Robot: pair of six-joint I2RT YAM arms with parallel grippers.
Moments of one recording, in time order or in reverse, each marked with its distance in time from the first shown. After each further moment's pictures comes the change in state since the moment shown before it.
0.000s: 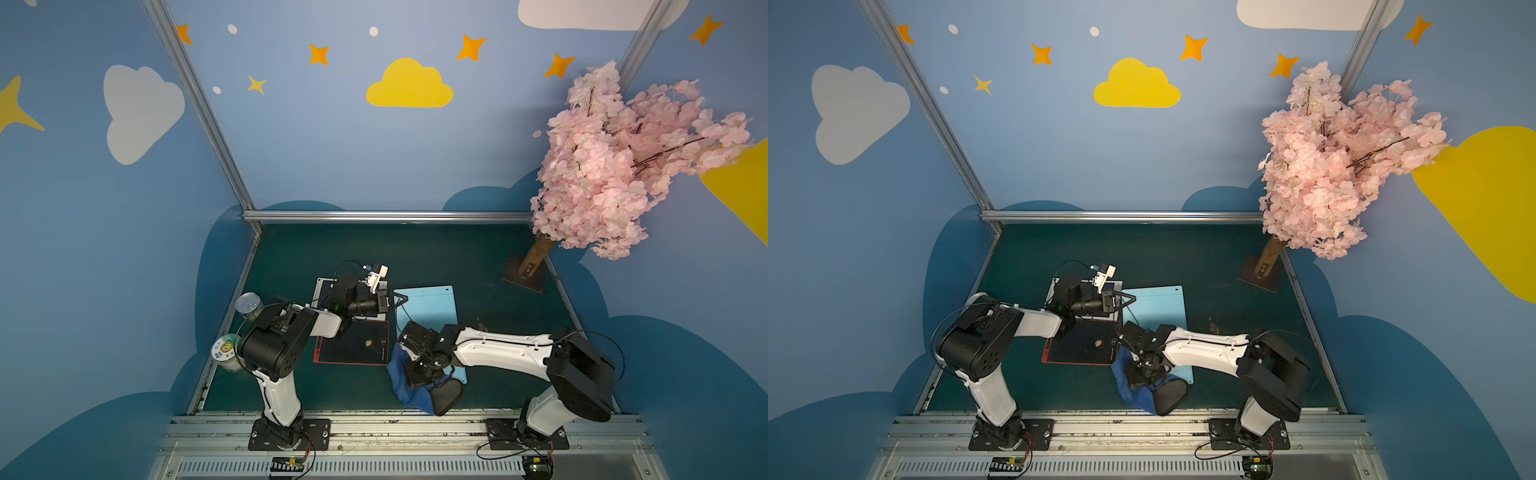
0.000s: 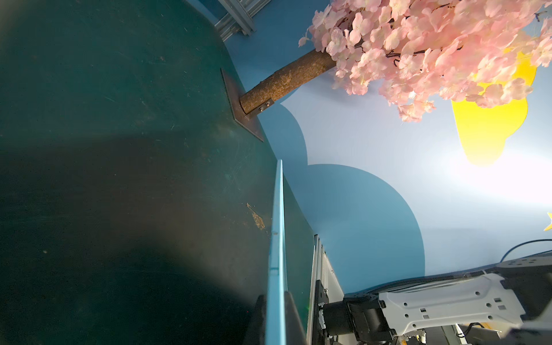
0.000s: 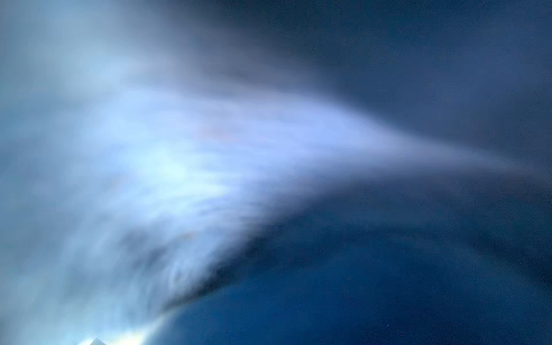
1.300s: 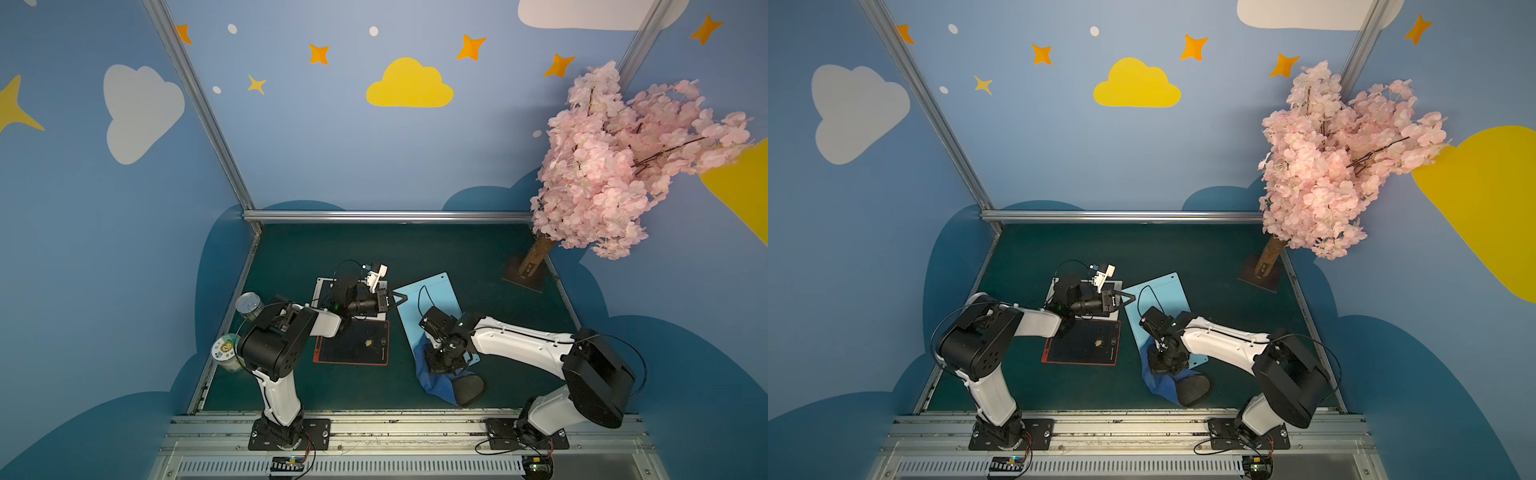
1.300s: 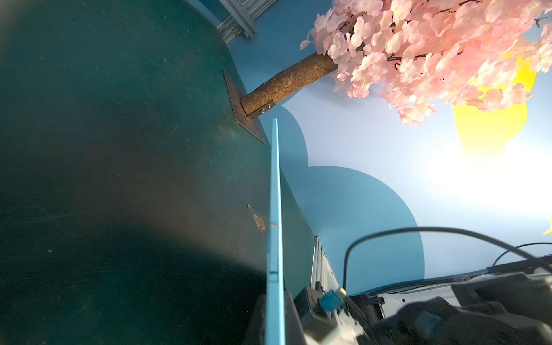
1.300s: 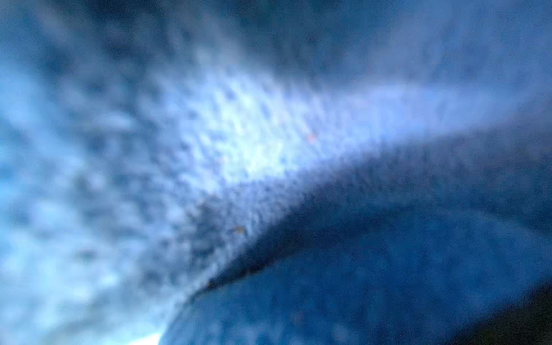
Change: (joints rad) left arm 0.004 0.000 0.000 0.000 0.001 -0.008; right arm -0.100 0.004 0.092 -0.104 0.006 -0.053
